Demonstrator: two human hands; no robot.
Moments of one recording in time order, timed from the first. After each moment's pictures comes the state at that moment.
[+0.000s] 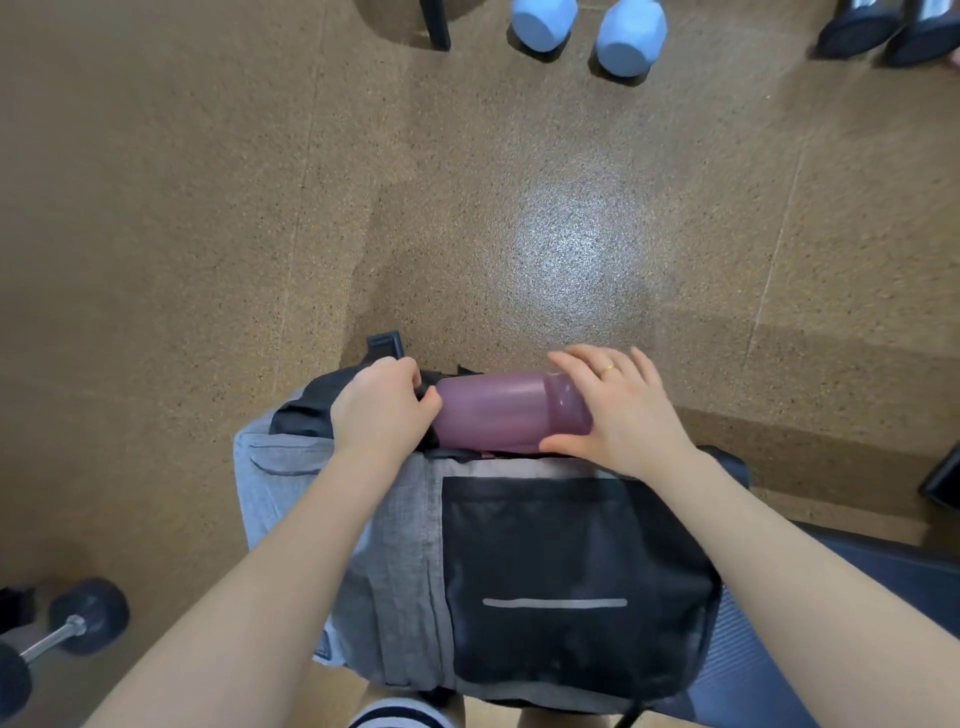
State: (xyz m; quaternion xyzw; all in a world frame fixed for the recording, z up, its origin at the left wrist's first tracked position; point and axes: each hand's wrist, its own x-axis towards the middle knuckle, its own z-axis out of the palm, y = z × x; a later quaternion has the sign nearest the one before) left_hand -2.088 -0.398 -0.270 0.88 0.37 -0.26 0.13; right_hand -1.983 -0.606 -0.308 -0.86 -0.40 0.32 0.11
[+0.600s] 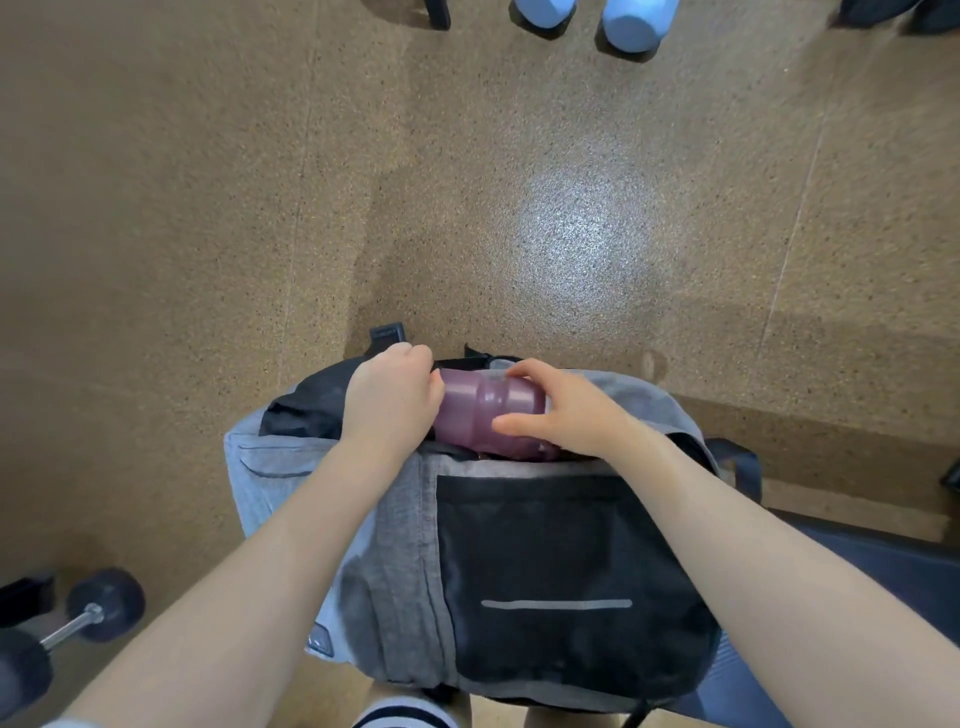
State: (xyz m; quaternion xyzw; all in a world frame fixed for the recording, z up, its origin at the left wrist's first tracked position) left_hand -2.080 -0.401 -0.272 0.93 0.27 -0.20 0.13; right_hand -1.992 -0.565 -0.313 -0.74 -0.21 0.58 0.28
